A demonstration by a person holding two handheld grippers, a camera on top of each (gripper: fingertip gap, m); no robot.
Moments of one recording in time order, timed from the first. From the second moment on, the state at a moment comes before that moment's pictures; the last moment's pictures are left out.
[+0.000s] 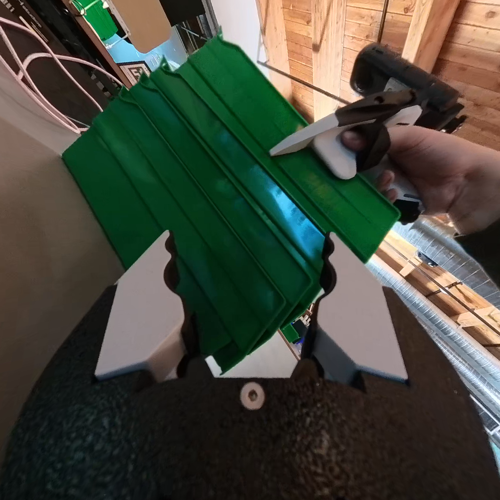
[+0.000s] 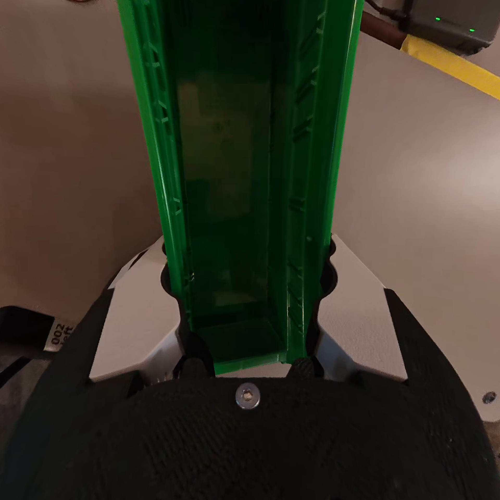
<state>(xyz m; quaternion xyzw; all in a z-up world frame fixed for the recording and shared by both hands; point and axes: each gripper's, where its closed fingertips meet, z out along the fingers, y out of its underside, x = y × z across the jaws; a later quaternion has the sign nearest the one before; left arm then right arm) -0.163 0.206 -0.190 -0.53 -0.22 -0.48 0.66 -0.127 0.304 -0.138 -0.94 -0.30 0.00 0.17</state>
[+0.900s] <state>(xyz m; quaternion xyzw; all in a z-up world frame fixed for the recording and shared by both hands) -0.171 0.208 -0.193 -0.52 -0.24 -0.49 0.65 -0.133 0.269 -0.044 -0.72 -0.56 0.08 0.39</state>
